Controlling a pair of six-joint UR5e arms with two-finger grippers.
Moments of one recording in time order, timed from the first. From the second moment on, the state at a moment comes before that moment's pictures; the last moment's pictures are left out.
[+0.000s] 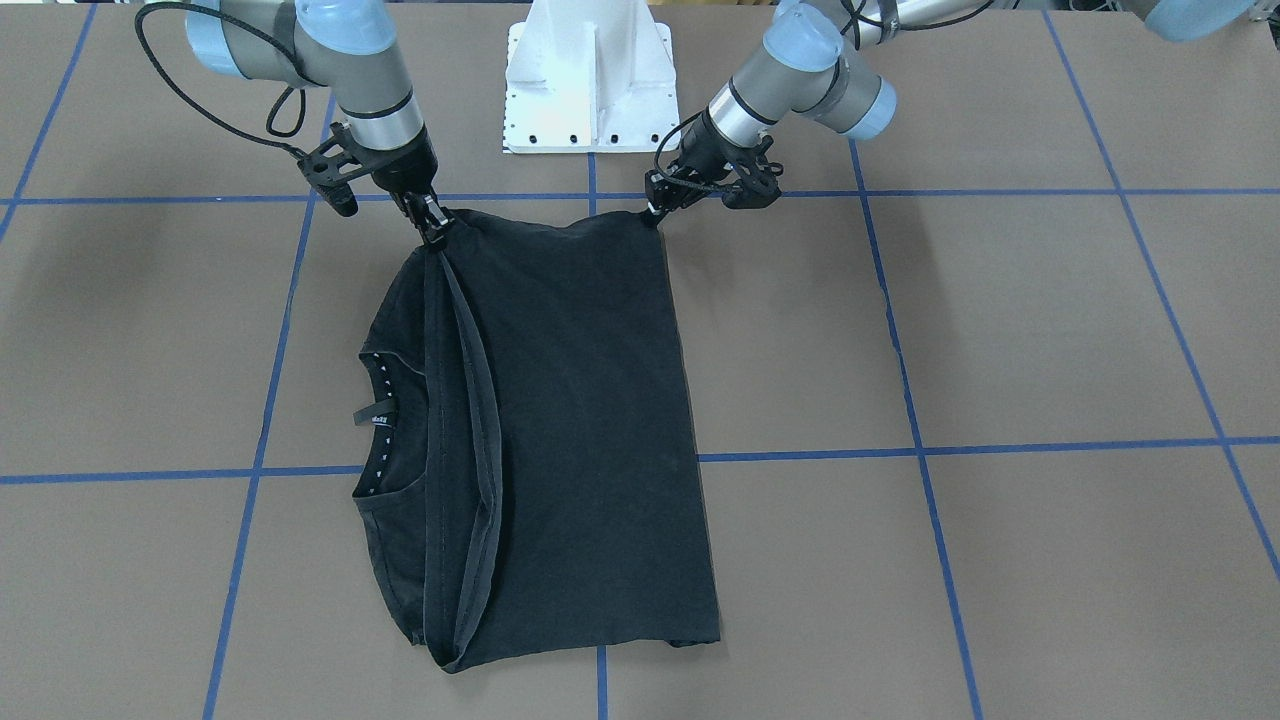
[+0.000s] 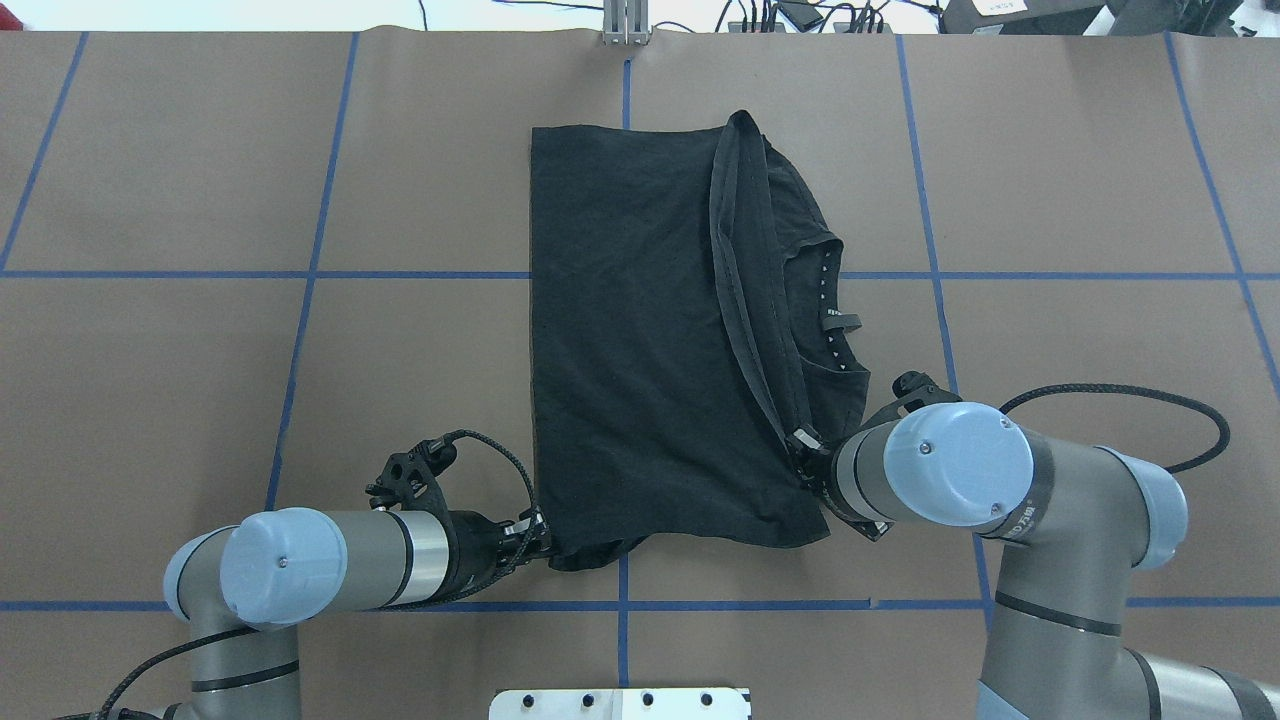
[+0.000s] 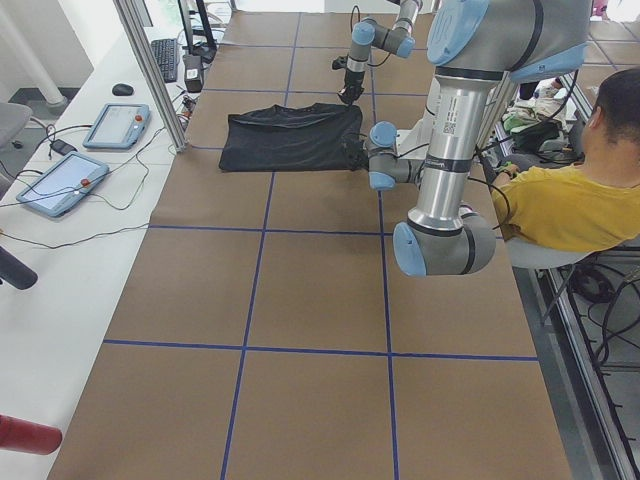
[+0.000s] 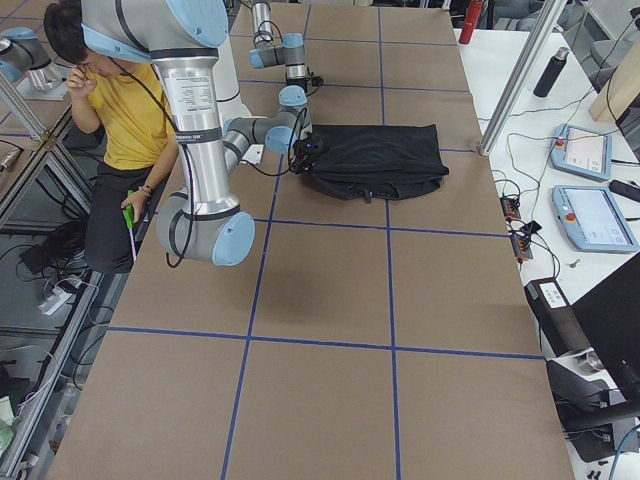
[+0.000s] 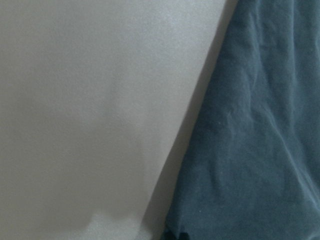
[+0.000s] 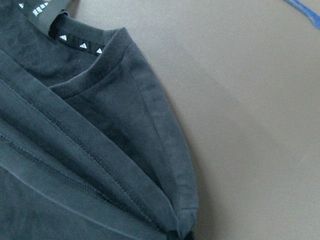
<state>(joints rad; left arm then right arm) -0.22 -1.88 -1.75 -2.44 -1.64 -1.95 0.36 -1.33 2.01 -1.42 1.69 2.21</state>
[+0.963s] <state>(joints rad) -0.26 -1.82 -1.99 -2.42 -1.65 -2.01 0.41 -1.41 2.18 -1.42 1.76 2.21</state>
